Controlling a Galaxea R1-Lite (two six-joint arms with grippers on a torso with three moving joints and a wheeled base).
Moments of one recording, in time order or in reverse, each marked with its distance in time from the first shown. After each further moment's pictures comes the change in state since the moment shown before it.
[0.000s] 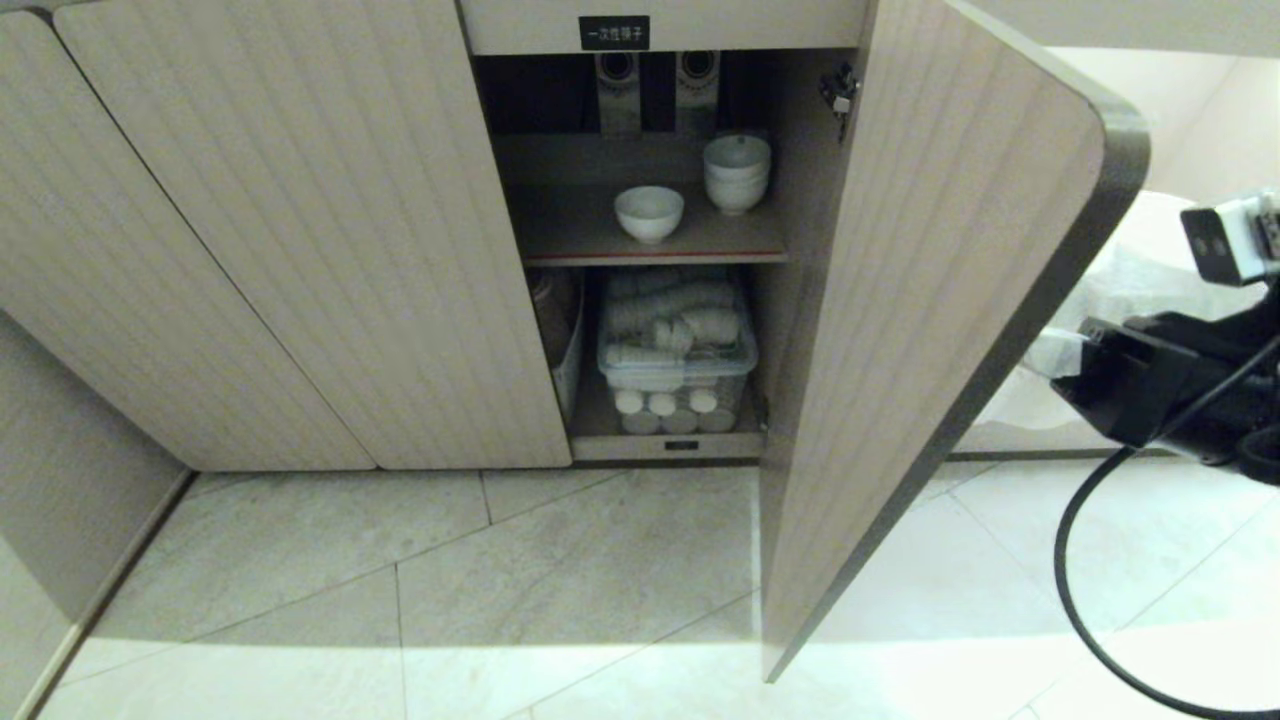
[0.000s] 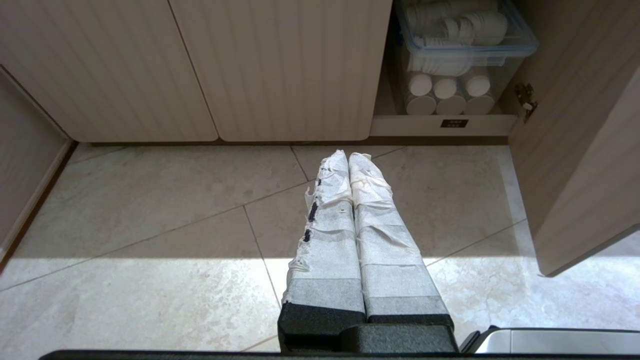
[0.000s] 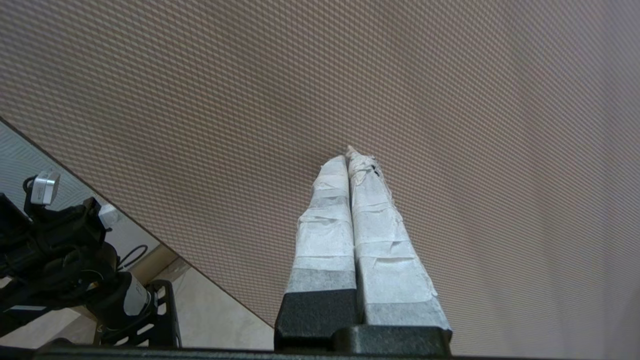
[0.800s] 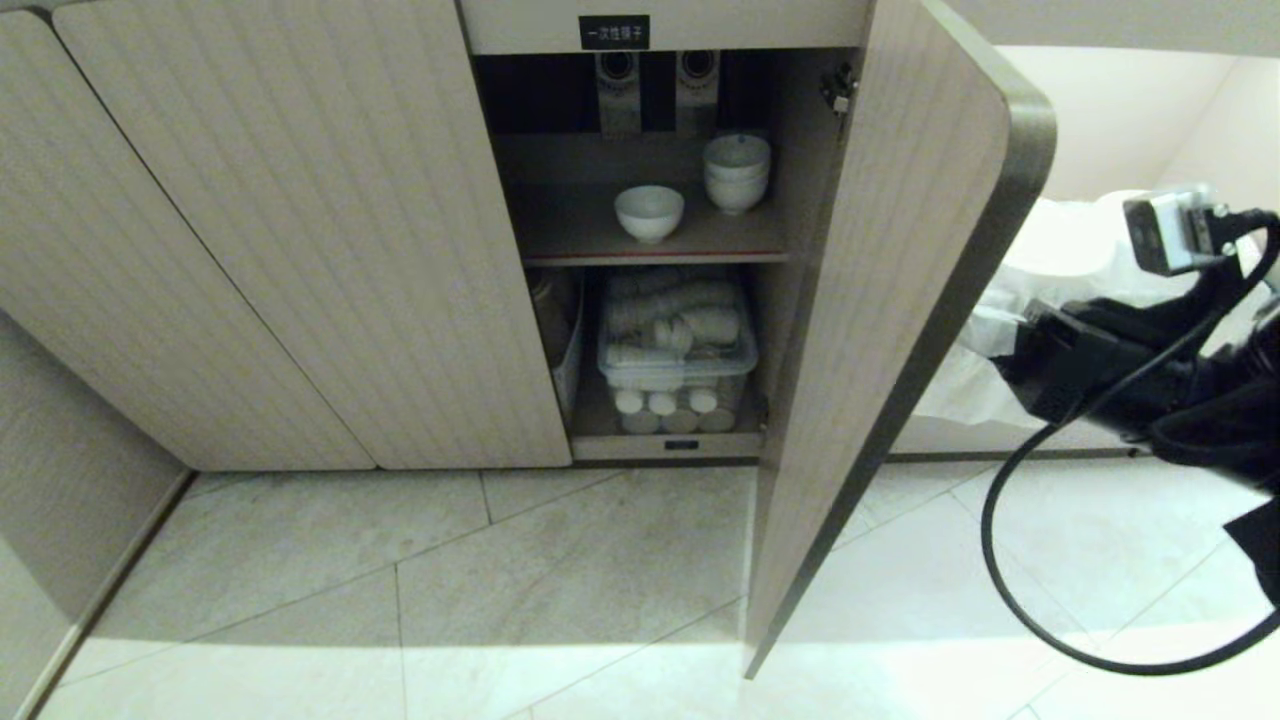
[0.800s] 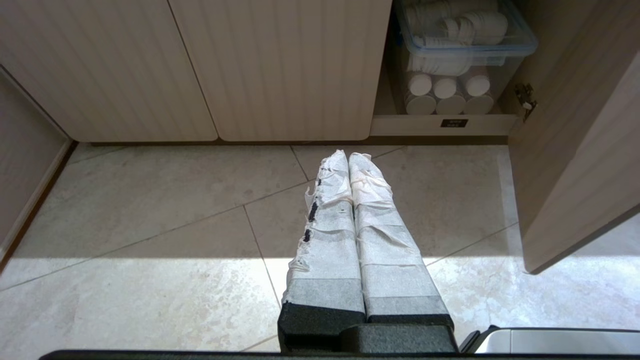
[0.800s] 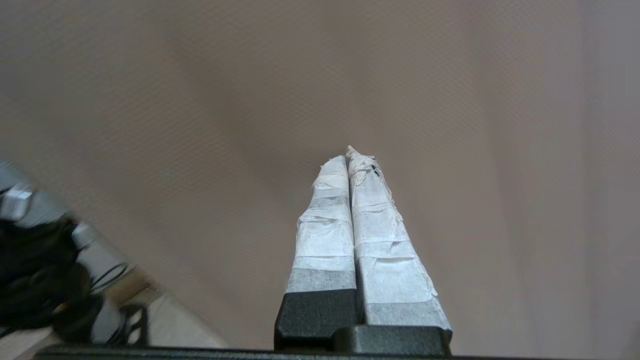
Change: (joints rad) left arm 0.000 0.000 0.000 0.000 0.000 0.000; right arm 0.074 0.129 -0.058 -0.156 -0.077 -0.002
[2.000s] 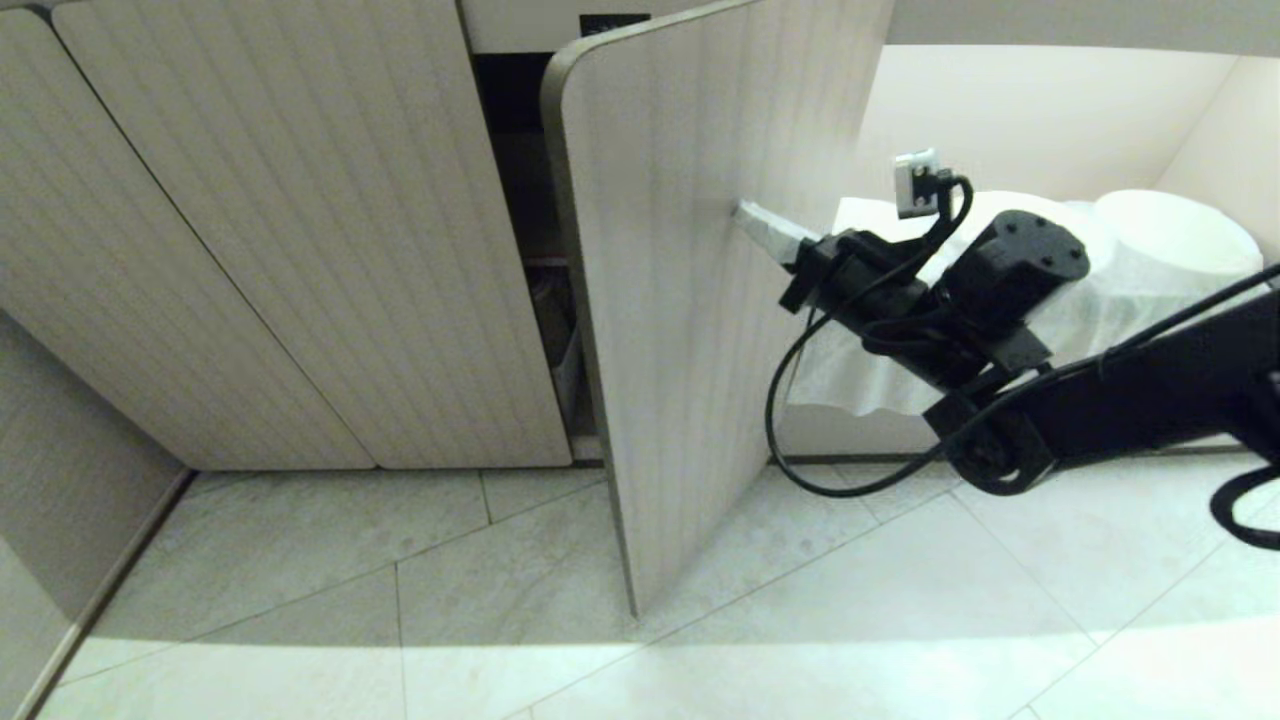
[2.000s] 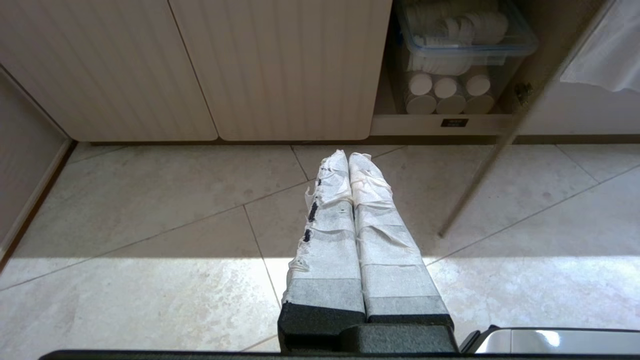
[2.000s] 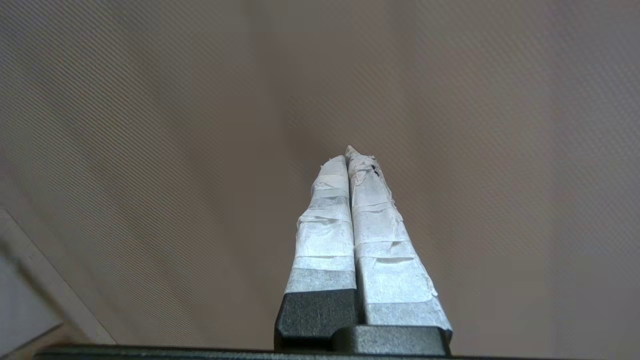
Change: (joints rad) left arm 0.000 0.000 0.000 0.000 -0.001 0.000; right arm 0.205 0.444 -0.607 0.012 -0.341 -0.148
